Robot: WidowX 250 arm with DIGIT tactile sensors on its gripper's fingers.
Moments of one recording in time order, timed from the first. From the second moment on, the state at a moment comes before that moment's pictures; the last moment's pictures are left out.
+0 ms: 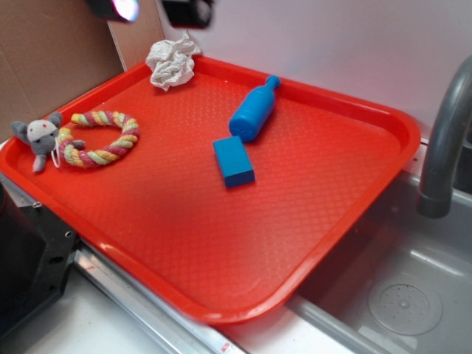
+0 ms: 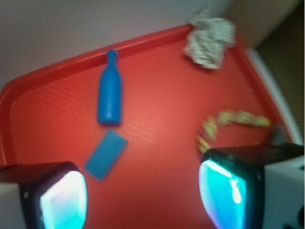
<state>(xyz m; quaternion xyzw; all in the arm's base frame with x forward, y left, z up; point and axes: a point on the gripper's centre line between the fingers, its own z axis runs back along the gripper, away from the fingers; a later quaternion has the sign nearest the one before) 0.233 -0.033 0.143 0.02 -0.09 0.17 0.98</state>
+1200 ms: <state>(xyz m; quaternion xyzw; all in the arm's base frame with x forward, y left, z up) 0.309 -0.038 0.029 0.00 -0.02 0.14 0.99</state>
